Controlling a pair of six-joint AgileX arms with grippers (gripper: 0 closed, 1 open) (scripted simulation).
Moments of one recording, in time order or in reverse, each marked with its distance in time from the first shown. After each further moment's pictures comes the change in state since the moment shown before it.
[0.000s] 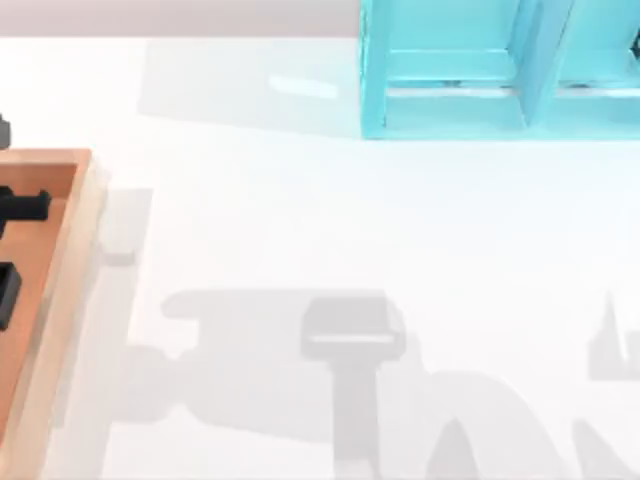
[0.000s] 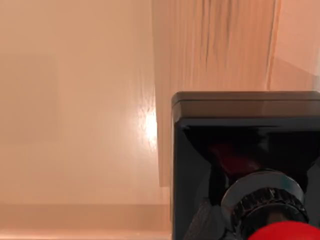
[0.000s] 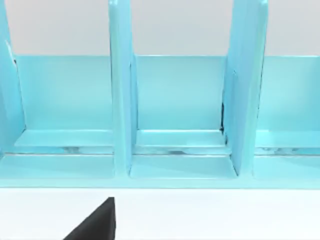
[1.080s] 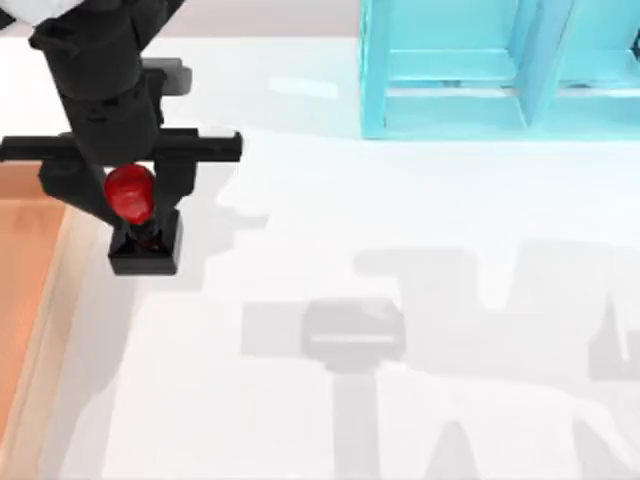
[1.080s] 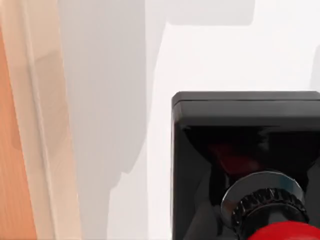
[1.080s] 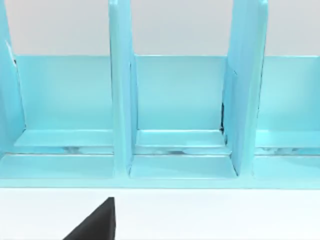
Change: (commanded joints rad) left arm -0.402 0.239 0.343 -0.094 0.003 -0.400; right arm 0.000 0.000 0.000 0.000 0.000 0.000
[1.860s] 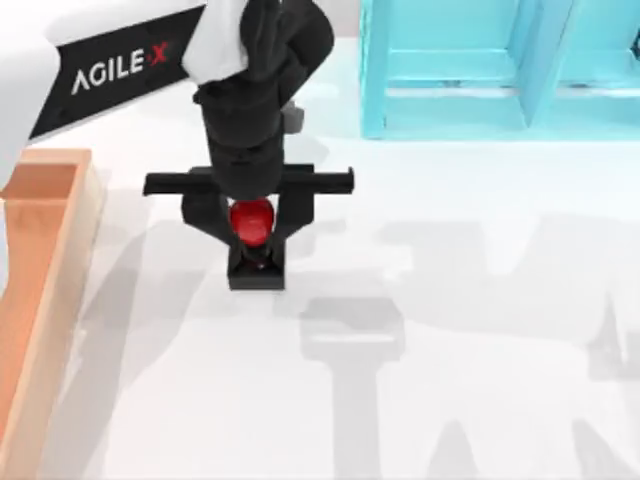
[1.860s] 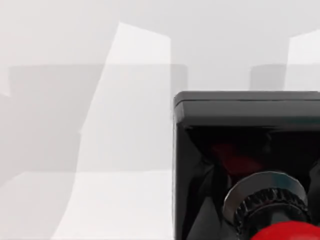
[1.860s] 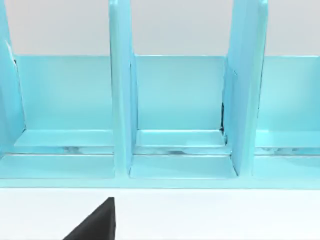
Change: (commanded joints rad) left arm -0.162 0.264 0.093 0.179 0.003 -0.161; right arm 0.000 0.000 0.000 0.000 0.000 0.000
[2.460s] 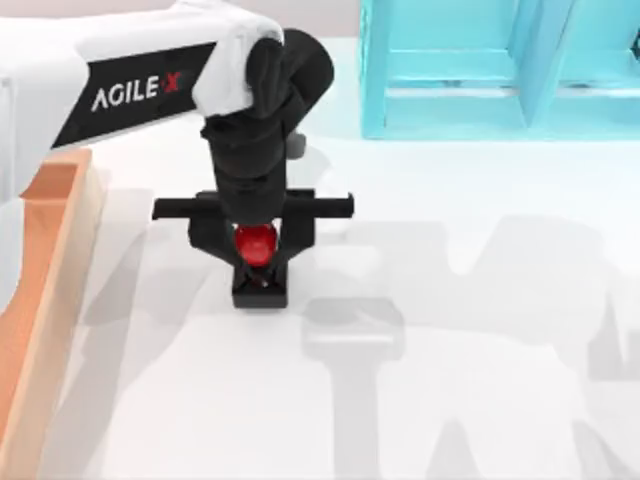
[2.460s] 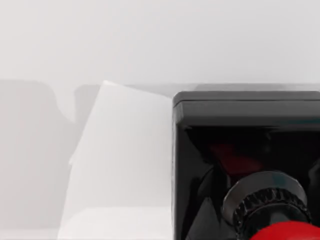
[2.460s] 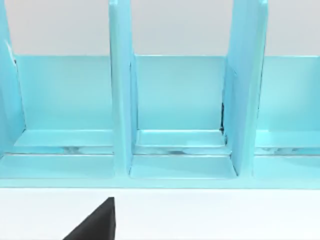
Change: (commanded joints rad) left arm -0.003 0.025 -0.090 0.123 0.000 0.000; right arm 0.000 0.000 0.000 0.000 0.000 0.000
